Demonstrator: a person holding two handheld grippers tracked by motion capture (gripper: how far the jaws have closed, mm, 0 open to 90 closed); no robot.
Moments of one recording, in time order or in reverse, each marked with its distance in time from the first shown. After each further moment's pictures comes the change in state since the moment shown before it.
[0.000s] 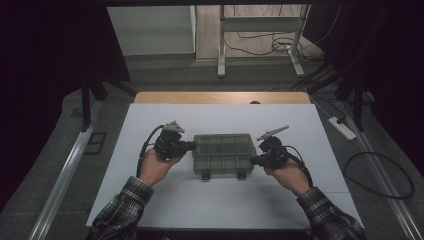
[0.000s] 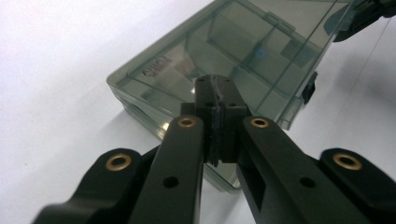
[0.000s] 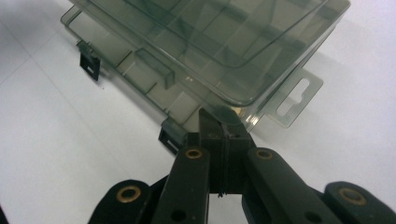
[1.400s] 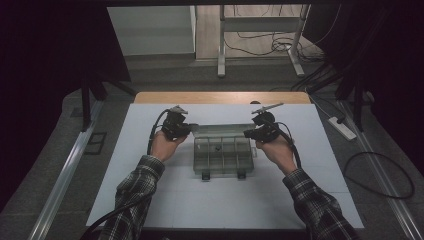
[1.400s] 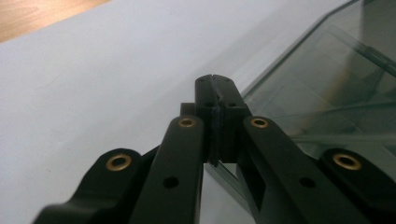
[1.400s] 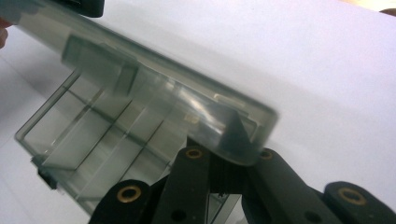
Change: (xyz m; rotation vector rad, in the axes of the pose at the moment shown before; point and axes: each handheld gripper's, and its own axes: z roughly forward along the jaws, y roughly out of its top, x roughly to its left) left arm 0.068 0.027 0.049 -0.027 0.076 -0.048; right arm -0.027 0.064 0.012 -0.125 -0.092 0.090
